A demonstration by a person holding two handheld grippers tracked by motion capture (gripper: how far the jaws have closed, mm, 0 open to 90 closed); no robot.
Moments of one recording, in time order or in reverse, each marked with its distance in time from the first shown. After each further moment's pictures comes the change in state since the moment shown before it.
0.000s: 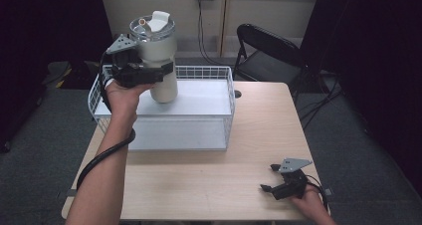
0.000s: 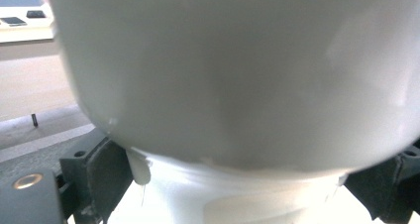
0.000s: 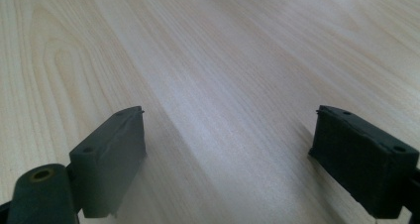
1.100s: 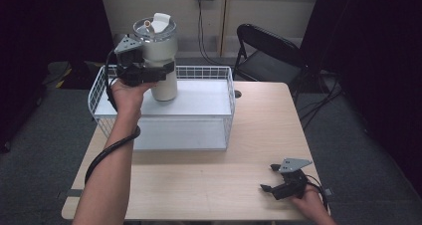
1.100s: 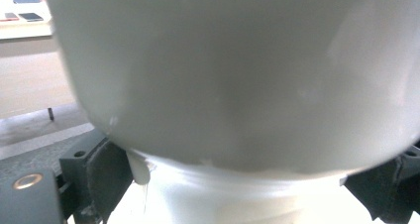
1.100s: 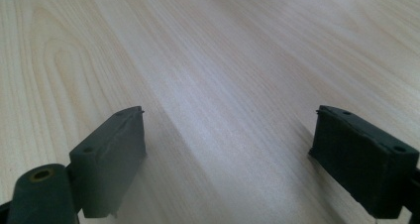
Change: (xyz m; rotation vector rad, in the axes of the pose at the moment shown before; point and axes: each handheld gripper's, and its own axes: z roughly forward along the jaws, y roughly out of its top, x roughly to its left) left arm 0.007 -0.008 0.018 0.014 0.046 0.009; right arm 0.000 0.000 0.000 0.000 0.000 0.000
